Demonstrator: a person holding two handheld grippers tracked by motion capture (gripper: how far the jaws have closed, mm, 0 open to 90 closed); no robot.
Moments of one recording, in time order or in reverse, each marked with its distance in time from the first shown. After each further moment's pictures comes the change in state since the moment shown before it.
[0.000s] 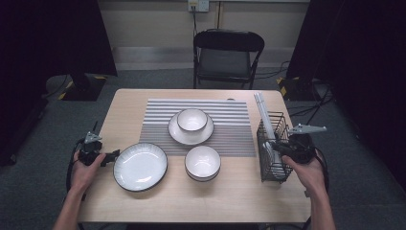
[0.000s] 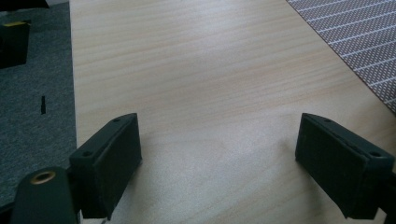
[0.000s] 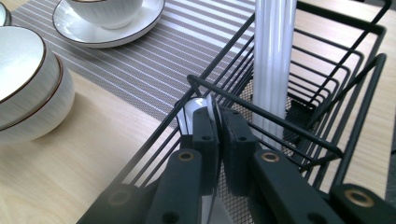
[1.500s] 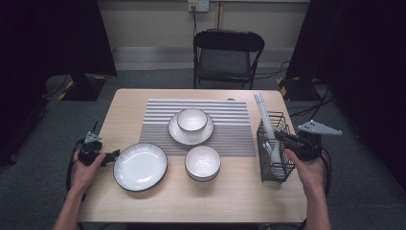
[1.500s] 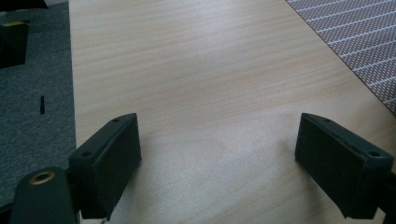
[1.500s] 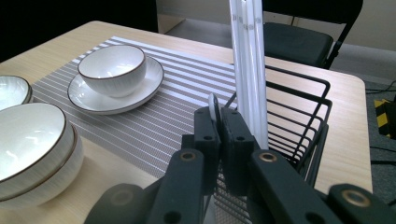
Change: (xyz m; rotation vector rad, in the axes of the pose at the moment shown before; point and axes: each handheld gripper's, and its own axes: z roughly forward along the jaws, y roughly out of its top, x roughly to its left) left arm 0.000 0.000 0.000 0.000 -0.003 -0.002; right arm 0.003 0.008 -0.021 -0.263 -0.027 0.037
